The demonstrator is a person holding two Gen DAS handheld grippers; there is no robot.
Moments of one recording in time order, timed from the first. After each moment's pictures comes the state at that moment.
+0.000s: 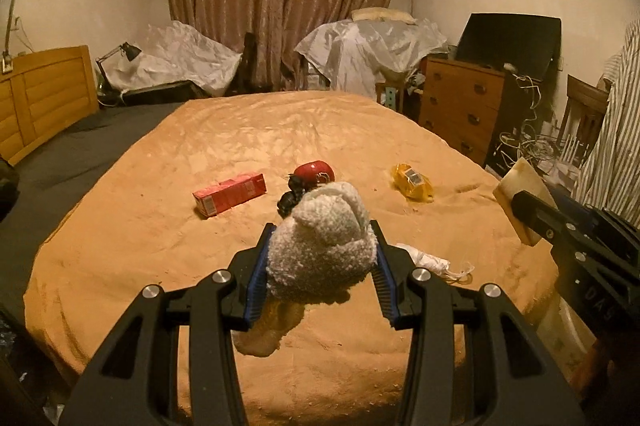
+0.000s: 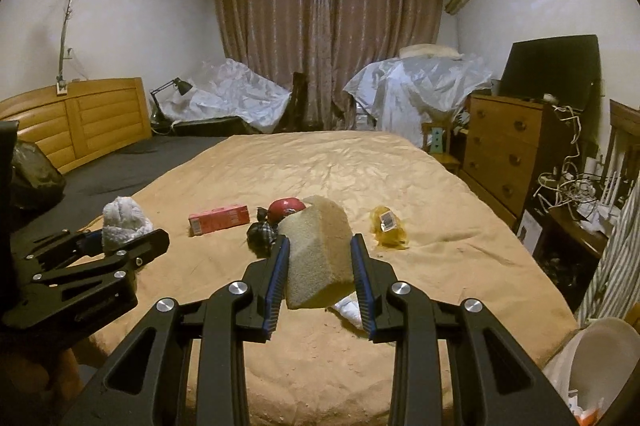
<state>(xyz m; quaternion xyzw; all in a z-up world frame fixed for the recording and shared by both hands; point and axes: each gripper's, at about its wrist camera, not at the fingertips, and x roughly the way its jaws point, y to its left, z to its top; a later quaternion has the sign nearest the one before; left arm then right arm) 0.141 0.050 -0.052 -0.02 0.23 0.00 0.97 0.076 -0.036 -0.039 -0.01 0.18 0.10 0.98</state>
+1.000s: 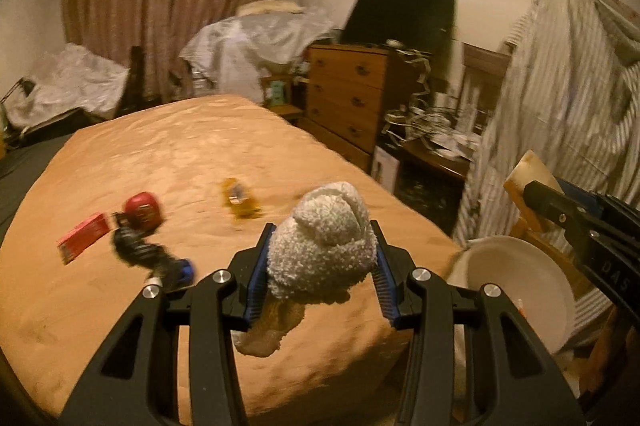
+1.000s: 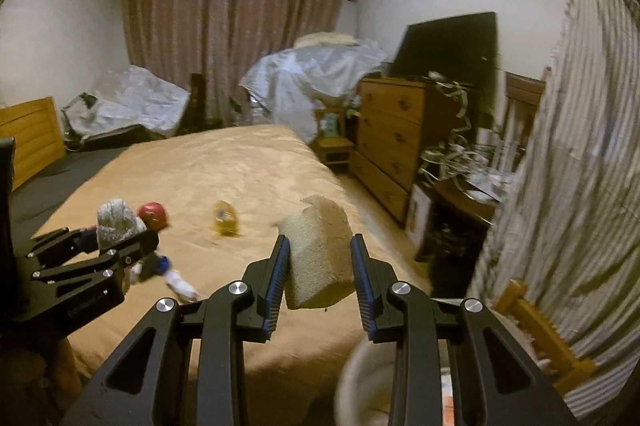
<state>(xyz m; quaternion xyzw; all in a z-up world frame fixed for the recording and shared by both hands) 0.158 -0.139 -0.028 0.02 0.24 -0.19 0.95 -0.005 -0.264 -0.004 0.02 0.21 -0.08 0.98</state>
